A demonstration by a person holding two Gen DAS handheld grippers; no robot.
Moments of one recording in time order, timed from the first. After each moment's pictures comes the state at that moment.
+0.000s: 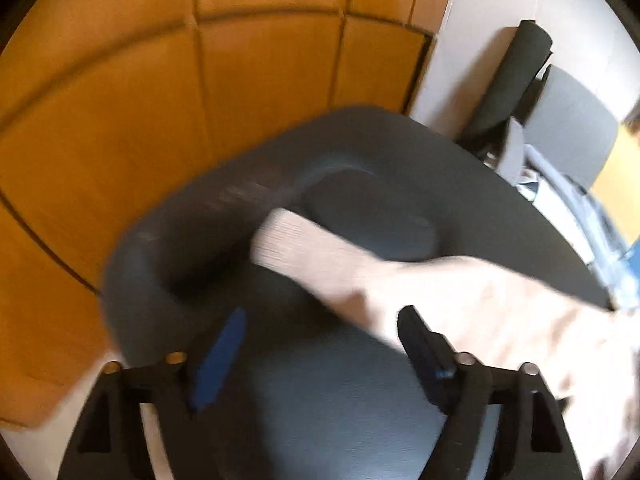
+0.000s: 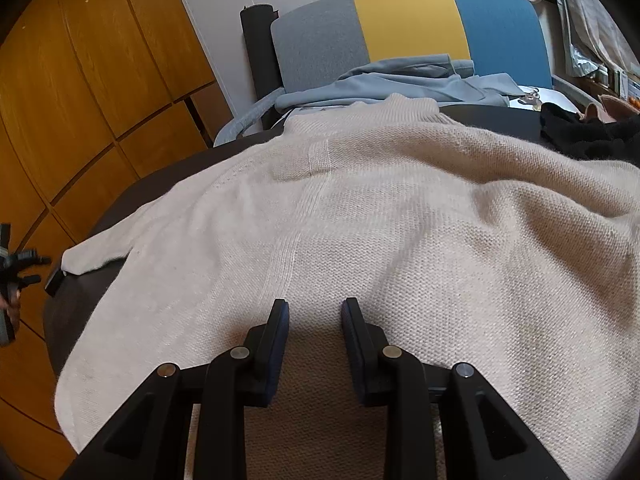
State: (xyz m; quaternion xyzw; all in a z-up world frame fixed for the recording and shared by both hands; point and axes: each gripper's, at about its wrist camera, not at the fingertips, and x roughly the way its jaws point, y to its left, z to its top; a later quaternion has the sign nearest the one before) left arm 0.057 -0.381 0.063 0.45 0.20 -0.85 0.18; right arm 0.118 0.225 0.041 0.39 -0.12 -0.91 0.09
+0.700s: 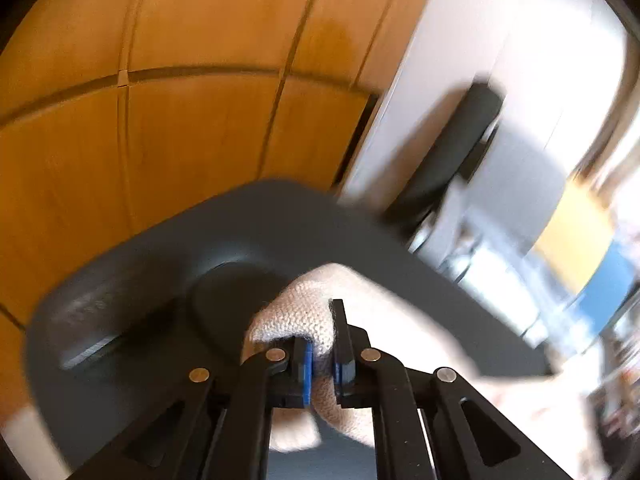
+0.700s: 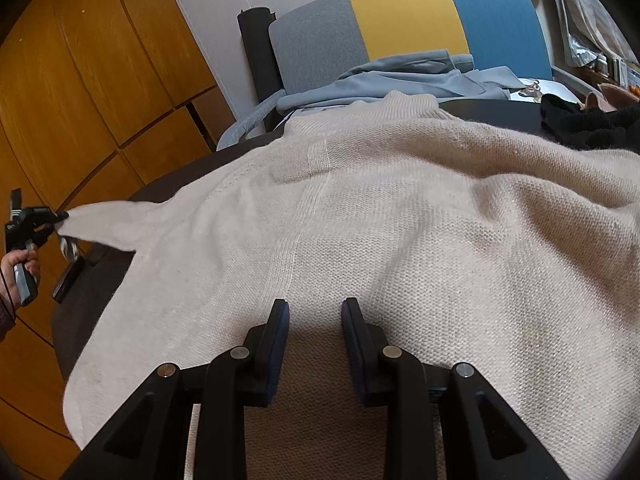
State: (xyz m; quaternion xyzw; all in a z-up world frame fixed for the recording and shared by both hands) left arm 0.003 -0.346 0.096 0.37 0.18 -0.90 0.15; right arm 0.118 0.228 0.039 0.39 -0.14 -0.91 0.10
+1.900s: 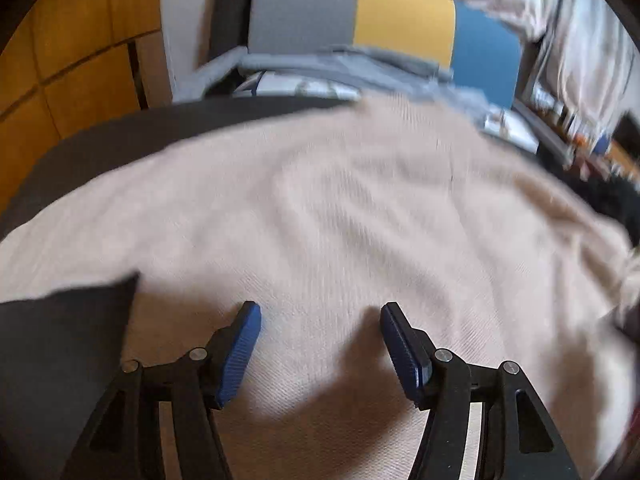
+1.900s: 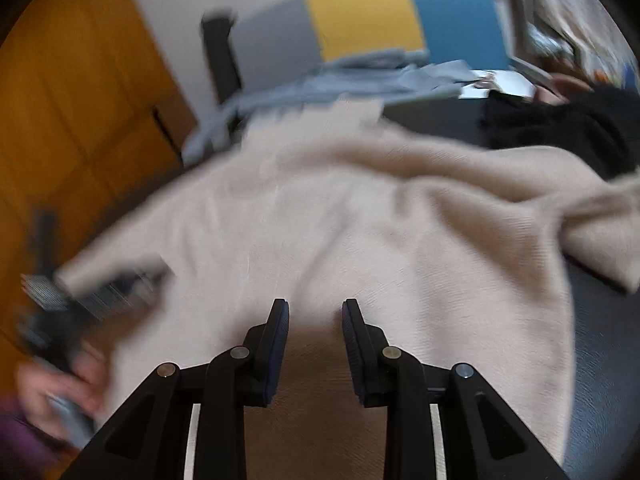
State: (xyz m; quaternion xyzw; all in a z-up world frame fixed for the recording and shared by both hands) left arm 0.074 0.045 0.020 0.44 -0.02 -0.89 -0.10; right arm 0.161 0.300 0.084 0.38 -0.21 -0.90 0.02
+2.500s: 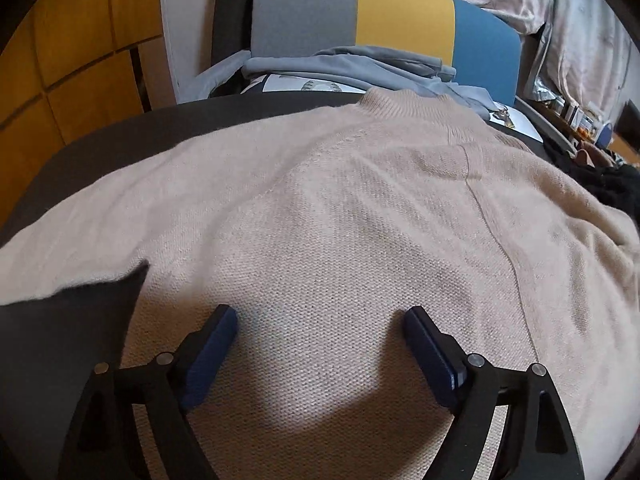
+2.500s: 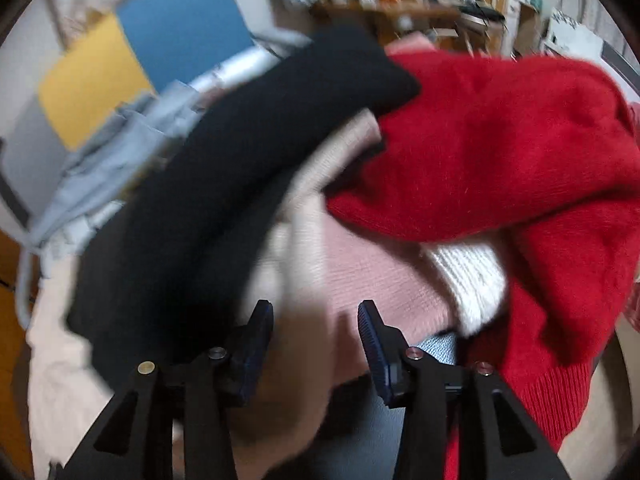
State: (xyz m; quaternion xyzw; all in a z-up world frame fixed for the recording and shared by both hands) left arm 0.051 0.026 0.004 0.44 -0.03 -0.89 -0.10; right arm 0.124 0.614 0.091 0.46 -0.30 -0.79 -0.28
